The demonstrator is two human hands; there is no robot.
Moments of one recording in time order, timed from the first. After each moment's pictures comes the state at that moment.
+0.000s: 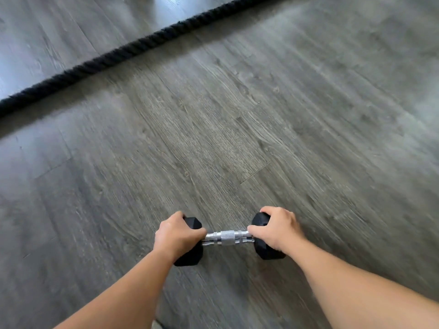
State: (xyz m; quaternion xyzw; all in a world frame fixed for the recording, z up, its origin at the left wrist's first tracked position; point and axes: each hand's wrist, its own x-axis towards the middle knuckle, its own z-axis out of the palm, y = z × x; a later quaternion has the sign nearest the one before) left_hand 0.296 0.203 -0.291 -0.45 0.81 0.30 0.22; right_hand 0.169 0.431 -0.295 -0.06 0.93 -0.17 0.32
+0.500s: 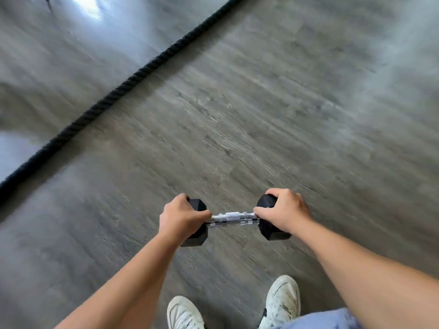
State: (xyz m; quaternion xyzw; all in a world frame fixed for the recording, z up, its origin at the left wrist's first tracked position) left_hand 0.243 0.234 -0.080 -0.34 0.88 0.27 0.21; right_hand 0.178 0.489 -0.091 0.04 0.93 -0.26 0.25
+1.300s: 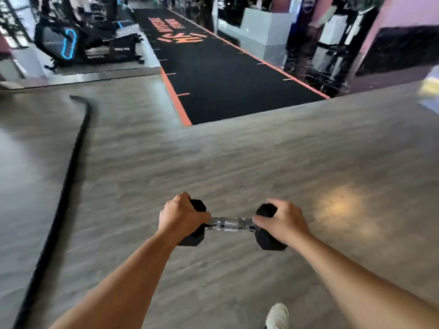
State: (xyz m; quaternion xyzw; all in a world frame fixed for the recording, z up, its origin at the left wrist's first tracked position) left_hand 0.229 0.425 0.492 0.24 0.92 0.25 0.17; right_hand 0.435 0.588 0.483 0.46 0.82 -0.31 -0.15
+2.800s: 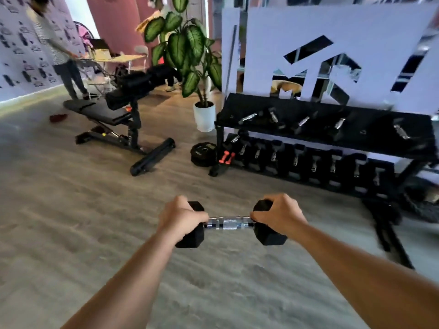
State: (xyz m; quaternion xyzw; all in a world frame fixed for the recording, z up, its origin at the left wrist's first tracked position) left_hand 1.538 0.141 0.528 0.92 0.13 -0.05 0.37; right_hand 1.511 -0.120 0.537 0.92 -0.14 -0.05 -0.36
